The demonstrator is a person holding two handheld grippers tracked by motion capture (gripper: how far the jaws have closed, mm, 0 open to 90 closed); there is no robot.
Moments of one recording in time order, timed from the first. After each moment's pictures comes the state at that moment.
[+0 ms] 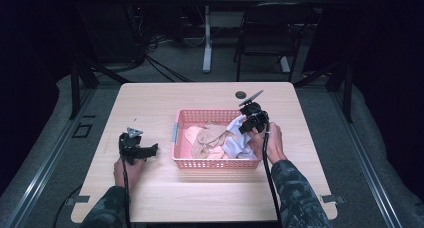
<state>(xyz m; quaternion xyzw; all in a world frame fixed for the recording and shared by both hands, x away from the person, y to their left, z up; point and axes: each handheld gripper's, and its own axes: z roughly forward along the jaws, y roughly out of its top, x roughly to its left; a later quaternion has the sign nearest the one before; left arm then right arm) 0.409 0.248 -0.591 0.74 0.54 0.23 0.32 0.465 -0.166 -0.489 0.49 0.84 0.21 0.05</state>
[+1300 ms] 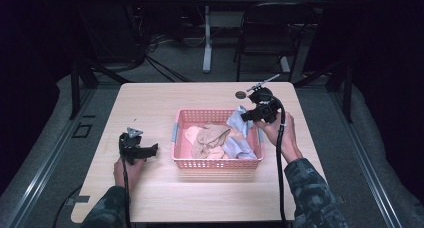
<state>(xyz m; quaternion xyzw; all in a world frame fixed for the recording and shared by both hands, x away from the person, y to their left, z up) 0.409 0.248 -0.590 0.74 0.54 0.23 0.32 0.431 -0.177 -0.404 0.44 0.84 0.30 0.08</state>
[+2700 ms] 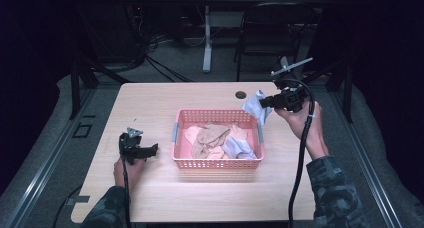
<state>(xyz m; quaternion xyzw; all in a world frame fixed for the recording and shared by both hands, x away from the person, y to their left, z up) 0.409 0.248 -0.591 0.74 0.54 0.24 0.32 0.409 -0.223 -0.339 0.44 0.82 0.33 0.13</state>
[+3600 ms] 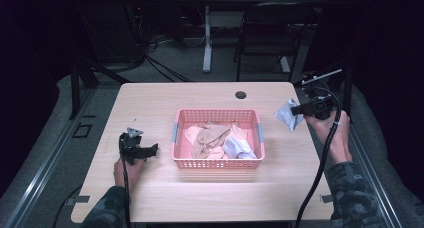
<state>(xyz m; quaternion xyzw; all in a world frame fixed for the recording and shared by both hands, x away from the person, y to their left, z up) 0.409 0.248 -0.591 0.74 0.54 0.24 0.32 0.415 -0.305 -0.378 0.53 0.79 0.27 0.14</state>
